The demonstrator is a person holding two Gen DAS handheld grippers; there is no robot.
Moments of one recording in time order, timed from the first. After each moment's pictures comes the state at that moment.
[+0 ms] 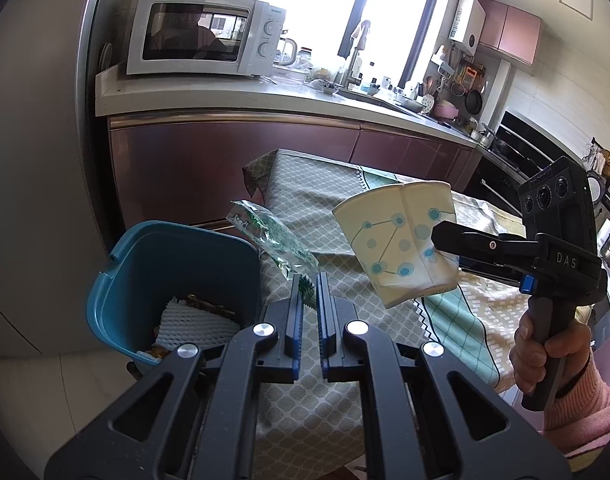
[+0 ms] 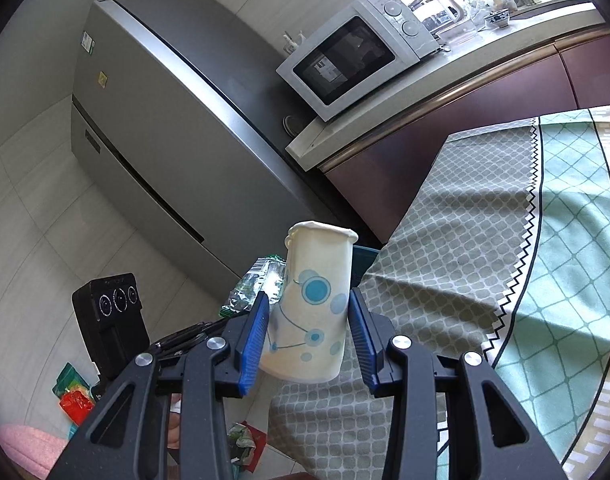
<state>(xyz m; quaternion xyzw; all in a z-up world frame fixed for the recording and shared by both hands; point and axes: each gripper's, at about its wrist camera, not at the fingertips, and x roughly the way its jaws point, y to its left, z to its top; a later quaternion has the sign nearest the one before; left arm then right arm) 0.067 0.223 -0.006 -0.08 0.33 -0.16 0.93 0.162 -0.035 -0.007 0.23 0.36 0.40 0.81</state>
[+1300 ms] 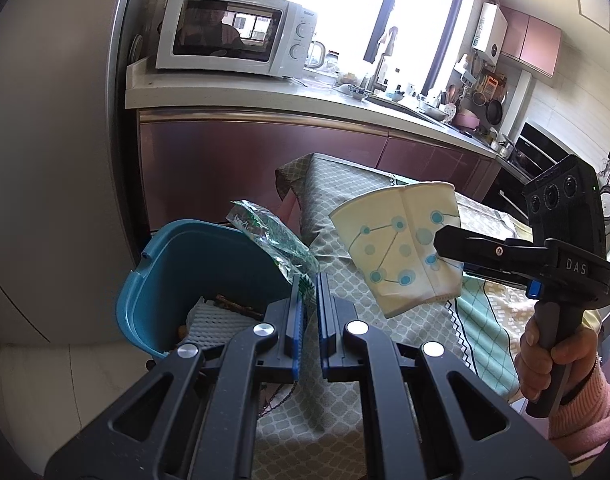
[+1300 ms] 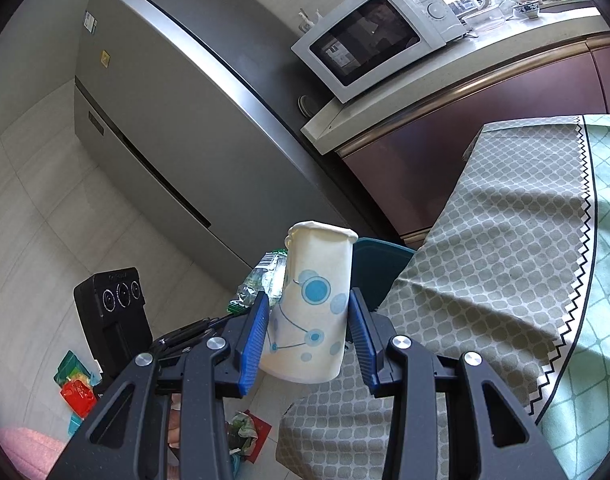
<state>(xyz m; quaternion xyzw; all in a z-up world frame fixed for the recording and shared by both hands) 0.075 0.256 -0.011 -0.10 0.33 -0.12 0.93 0.171 0.006 -0.005 0.21 0.37 0.42 0.80</state>
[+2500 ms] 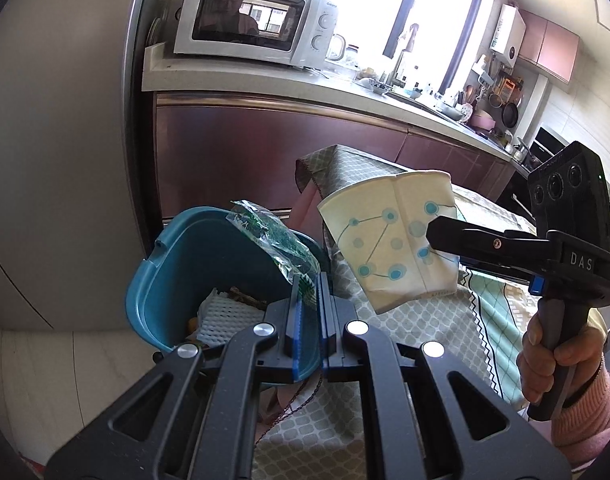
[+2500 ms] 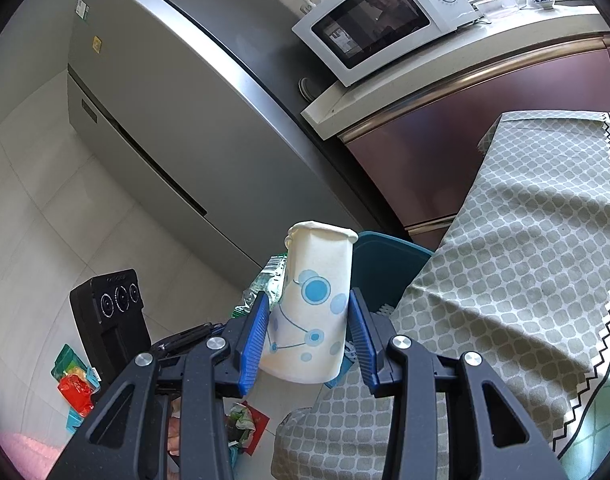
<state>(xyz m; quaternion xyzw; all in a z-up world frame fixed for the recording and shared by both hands) 0.089 0.269 -0.029 -0.11 0.35 -0.10 0.93 0.181 0.037 -0.008 0.20 0.40 0.42 0.79</state>
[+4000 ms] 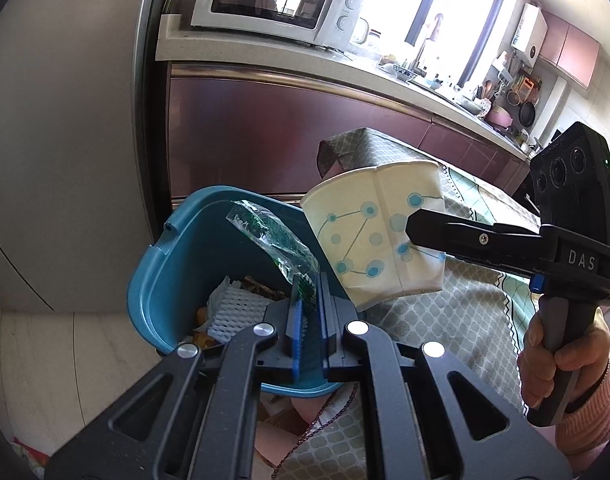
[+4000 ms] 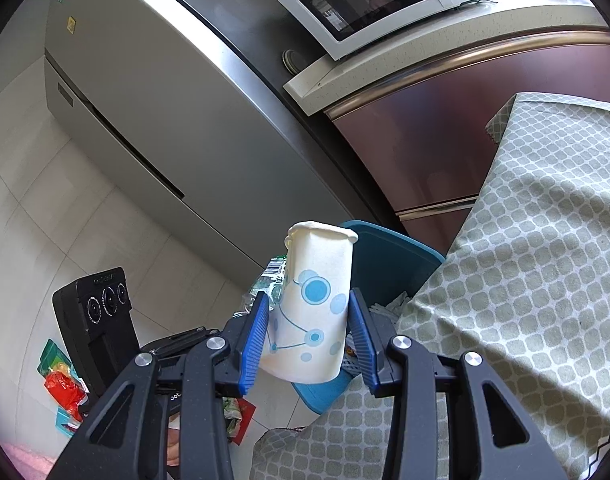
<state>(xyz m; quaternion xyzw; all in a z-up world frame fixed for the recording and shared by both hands) 0.116 0.281 -0.060 -0.12 0.38 -0.08 0.91 0.218 0.086 -0.033 0.17 0.43 0.41 0.79</state>
